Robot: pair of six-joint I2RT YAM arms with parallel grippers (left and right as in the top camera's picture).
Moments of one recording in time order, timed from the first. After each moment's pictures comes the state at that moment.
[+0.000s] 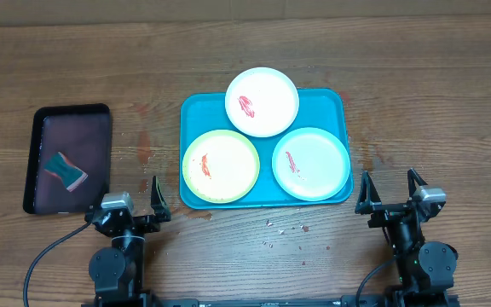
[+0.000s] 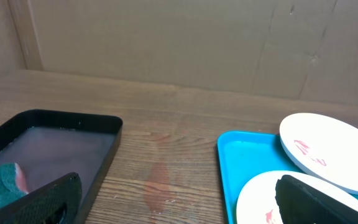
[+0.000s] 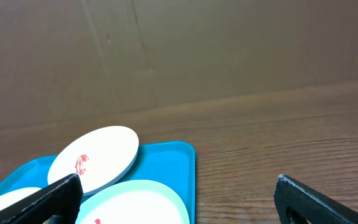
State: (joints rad) left arm 0.10 0.01 0.01 -0.08 0.01 -0.10; right arm 0.06 0.01 0.02 -0.04 -0.05 0.20
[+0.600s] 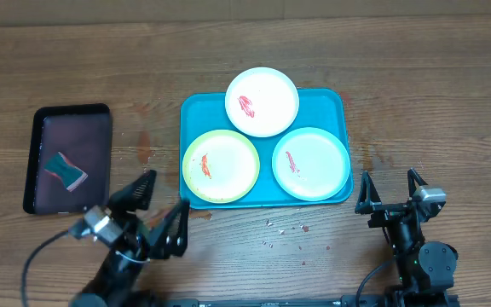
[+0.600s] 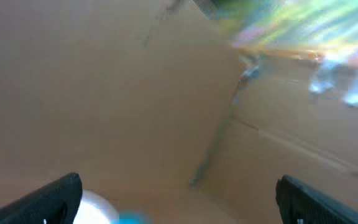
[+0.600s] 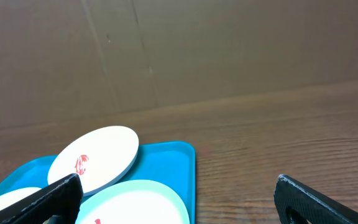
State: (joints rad) left arm 0.10 0.02 0.18 0.26 0.61 -0.78; right arm 0.06 0.01 0.02 -0.03 -0.05 0.20
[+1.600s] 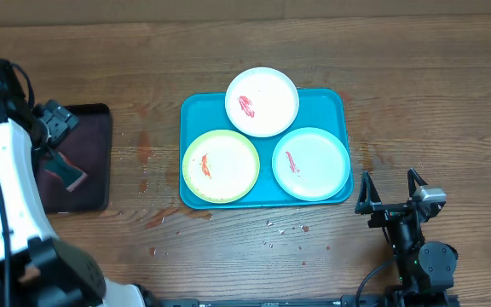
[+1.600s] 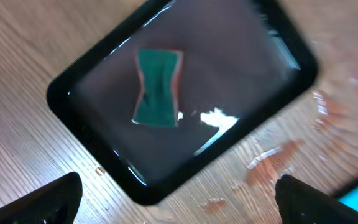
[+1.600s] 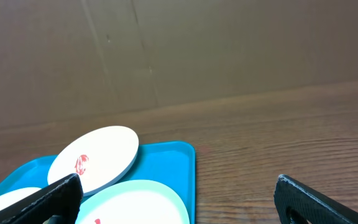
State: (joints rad) left arm 0.46 1.68 1.58 -1.18 -0.11 -0.52; right arm 0.06 0.01 0.02 -0.03 -0.05 0.20
